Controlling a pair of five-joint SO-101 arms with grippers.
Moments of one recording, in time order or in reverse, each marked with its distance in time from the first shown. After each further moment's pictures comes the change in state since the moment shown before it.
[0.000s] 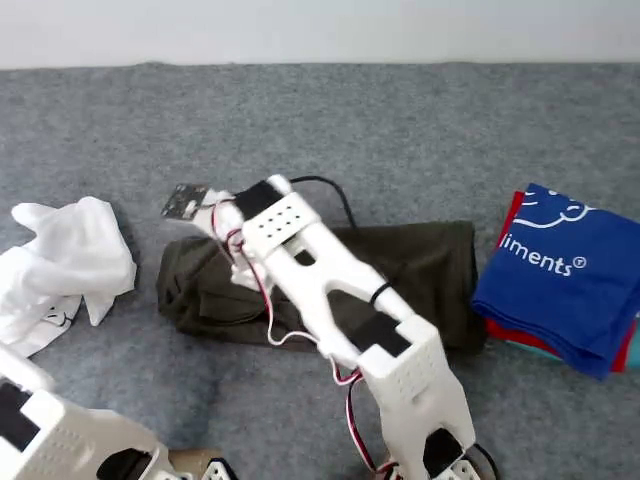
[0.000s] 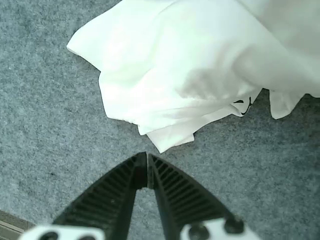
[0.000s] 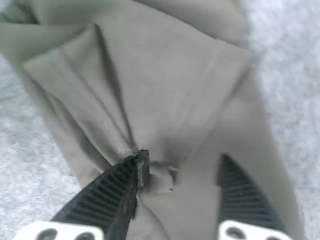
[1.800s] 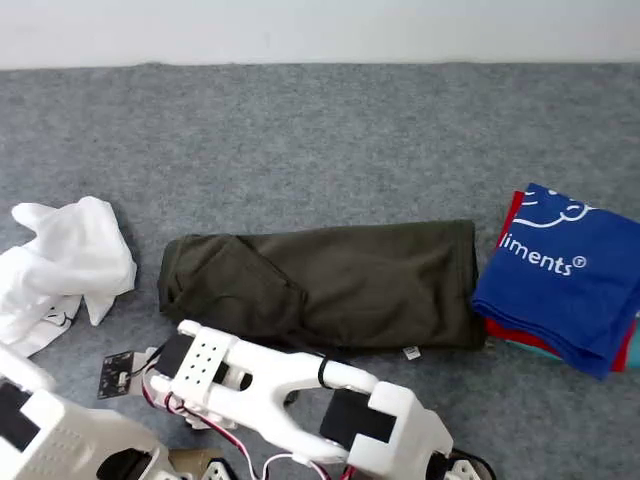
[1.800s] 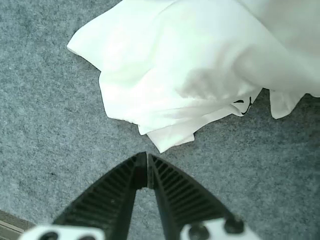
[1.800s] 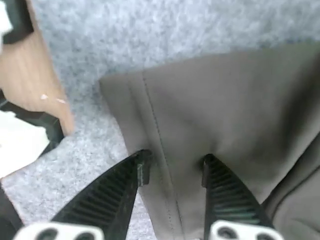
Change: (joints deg) left arm 0.0 0.0 0.0 0.0 0.0; right arm -30.1 -7.0 27.8 -10.1 -6.9
